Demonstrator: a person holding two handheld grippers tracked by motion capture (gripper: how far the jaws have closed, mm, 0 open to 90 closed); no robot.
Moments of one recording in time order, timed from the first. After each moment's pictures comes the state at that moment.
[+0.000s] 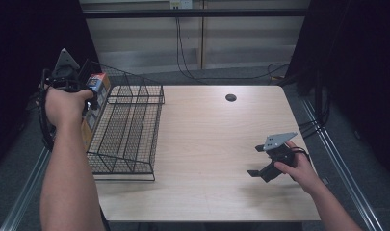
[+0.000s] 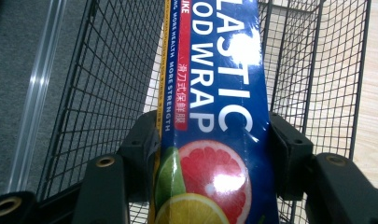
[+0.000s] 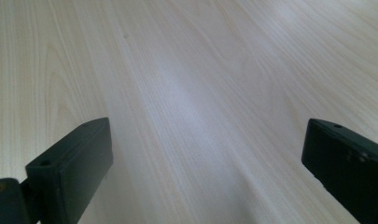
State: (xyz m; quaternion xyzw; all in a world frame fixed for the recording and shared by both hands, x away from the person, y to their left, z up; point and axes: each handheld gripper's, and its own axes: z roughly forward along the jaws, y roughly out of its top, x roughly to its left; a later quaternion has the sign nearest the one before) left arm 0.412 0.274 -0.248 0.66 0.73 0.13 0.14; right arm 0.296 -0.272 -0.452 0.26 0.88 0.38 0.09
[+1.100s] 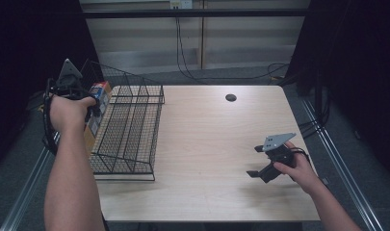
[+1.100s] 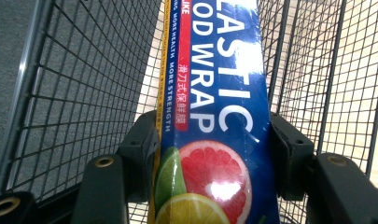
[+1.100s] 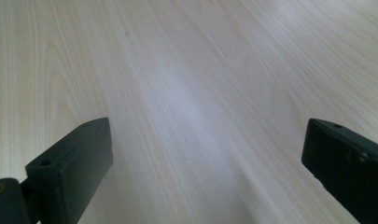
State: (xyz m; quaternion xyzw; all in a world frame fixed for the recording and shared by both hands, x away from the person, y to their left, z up) left arm 0.414 0.277 -0.274 0.65 0.74 0.11 0.13; right arm 0.296 -0.270 -0.454 0.26 0.89 0.37 0.09
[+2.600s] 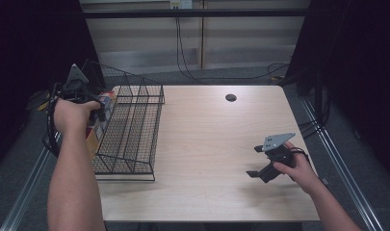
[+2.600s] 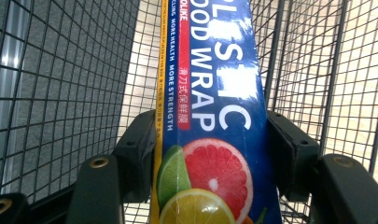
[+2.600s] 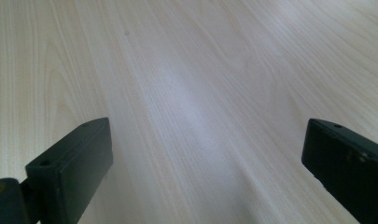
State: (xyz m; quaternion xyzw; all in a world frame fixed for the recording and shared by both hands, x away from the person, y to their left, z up) left arm 0.419 0.275 -0.289 0.67 0.73 0.08 0.12; right arm 0.296 -0.269 -0.454 0.26 0.89 0.37 0.09
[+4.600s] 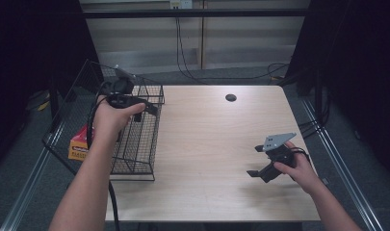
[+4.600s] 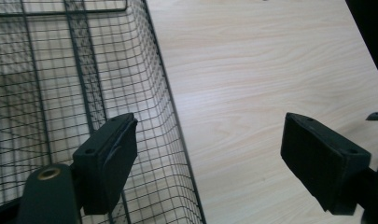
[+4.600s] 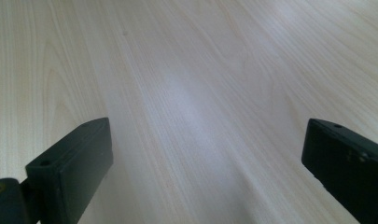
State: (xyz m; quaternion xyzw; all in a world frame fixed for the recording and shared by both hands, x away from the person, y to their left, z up) left arm 0.400 0.169 -0.293 0.77 0.56 0.03 0.30; right arm 0.296 -0.271 -0.453 0.26 0.89 0.37 0.09
